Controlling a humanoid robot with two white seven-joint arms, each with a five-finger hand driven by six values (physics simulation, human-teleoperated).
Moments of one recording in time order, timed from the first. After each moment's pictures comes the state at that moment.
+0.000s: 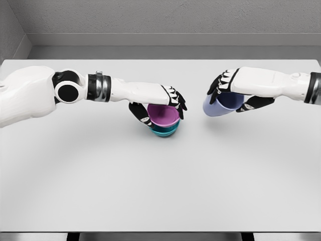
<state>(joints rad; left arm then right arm) -1.32 0.52 -1.67 -1.23 0.17 -0.61 -0.22 -1.11 -1.05 1.27 -1.56 0.03 -0.61 0.22</state>
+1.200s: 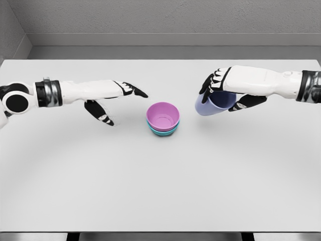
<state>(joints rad) -1.17 0.80 -1.50 -1.28 0.18 -0.61 -0.21 -1.12 -1.01 1.28 -1.56 0.01 -0.61 0.22</state>
